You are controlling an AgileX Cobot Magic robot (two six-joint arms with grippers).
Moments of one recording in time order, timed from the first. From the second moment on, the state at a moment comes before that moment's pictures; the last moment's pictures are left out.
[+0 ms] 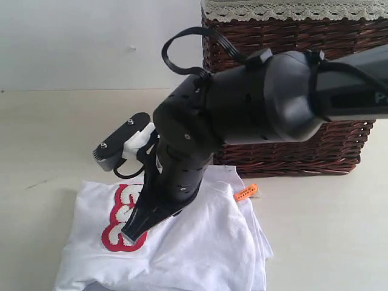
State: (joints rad) left arm -0.68 0.20 -0.17 -0.07 0.02 -0.20; right arm 0.78 1.90 -1.27 -0.13 0.70 0.07
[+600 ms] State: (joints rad) left arm -0.68 0.20 0.00 -0.07 -0.13 -0.19; right arm 0.78 1.90 -1.26 -0.12 0.60 0.09
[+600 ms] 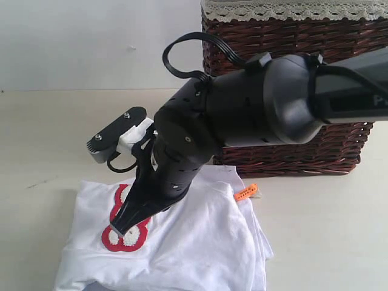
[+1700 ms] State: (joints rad) left arm -0.18 0.01 0.00 -0.07 -0.09 -0.13; right arm 0.78 1.90 -1.26 -0.12 0.55 0.09
